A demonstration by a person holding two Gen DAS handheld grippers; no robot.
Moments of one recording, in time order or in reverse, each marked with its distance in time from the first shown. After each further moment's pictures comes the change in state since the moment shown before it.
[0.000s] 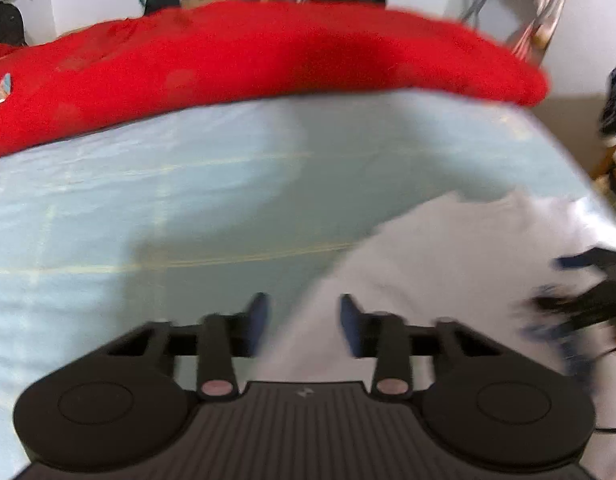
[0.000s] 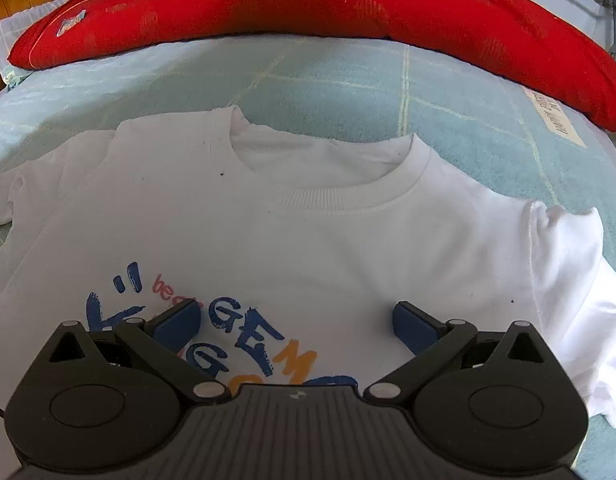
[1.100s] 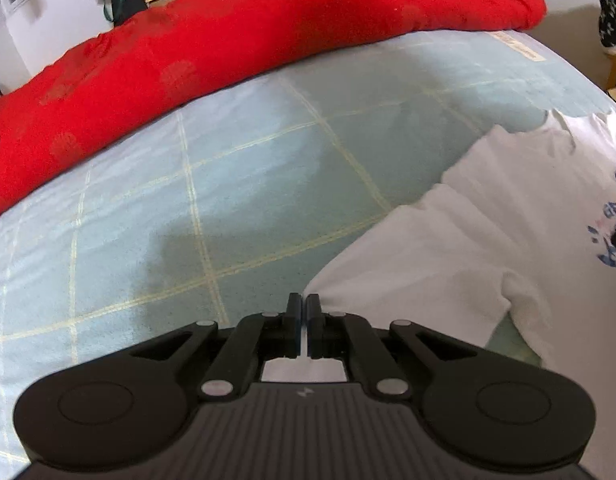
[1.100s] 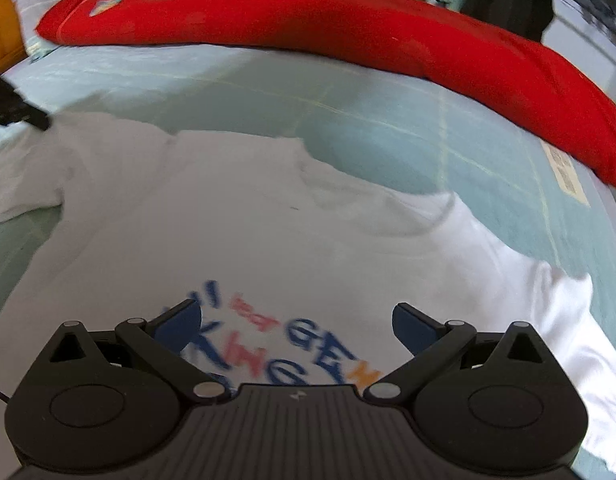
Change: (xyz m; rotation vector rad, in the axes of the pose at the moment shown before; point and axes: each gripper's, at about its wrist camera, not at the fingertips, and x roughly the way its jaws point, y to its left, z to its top) left arm 0.018 0.021 -0.002 0.191 0.053 0.068; right arm -0.031 0.058 0.021 -0.137 -0.008 -0.015
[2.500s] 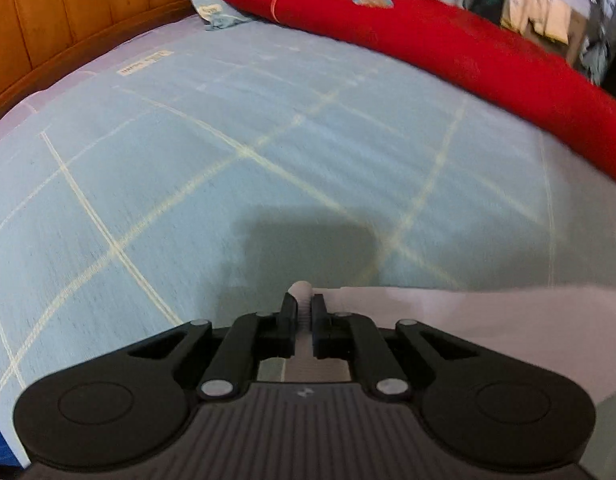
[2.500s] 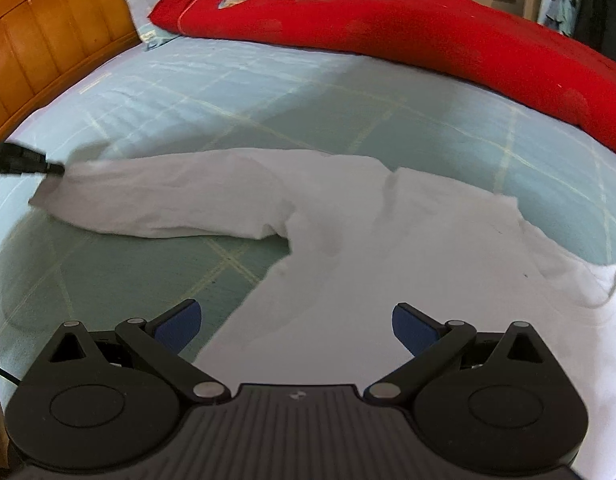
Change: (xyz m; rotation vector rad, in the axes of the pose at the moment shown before) left arm -0.099 0.130 -0.200 -0.878 -0.042 0.409; right arm -0.010 0.114 0.039 -0.105 0.012 0.302
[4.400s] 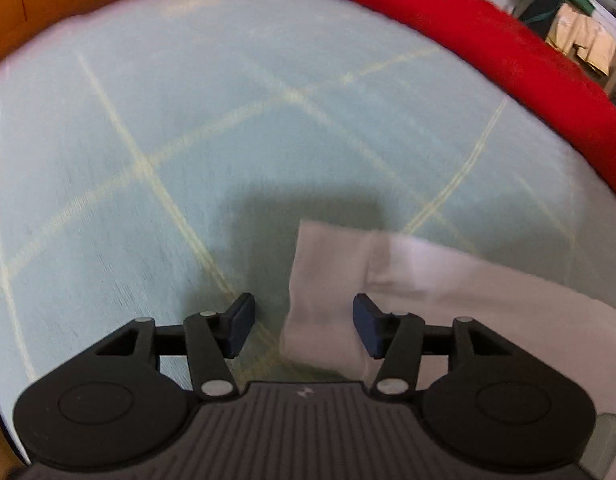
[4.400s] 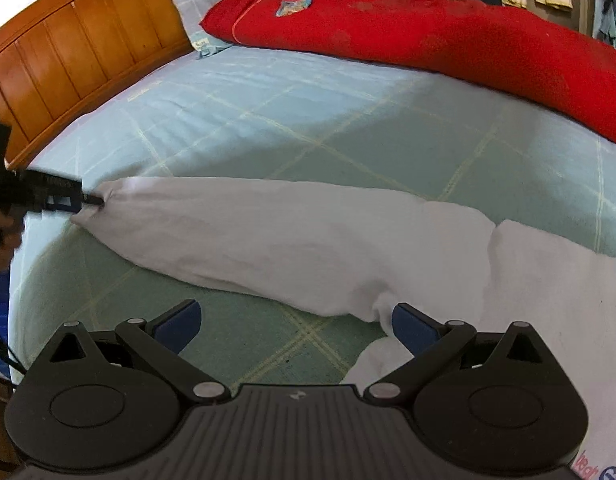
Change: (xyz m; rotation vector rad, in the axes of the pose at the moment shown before) left arm 0.013 0.018 -0.041 -0.207 0.072 -0.008; right arm 0.041 0.027 0.035 -0.034 -0.043 0.151
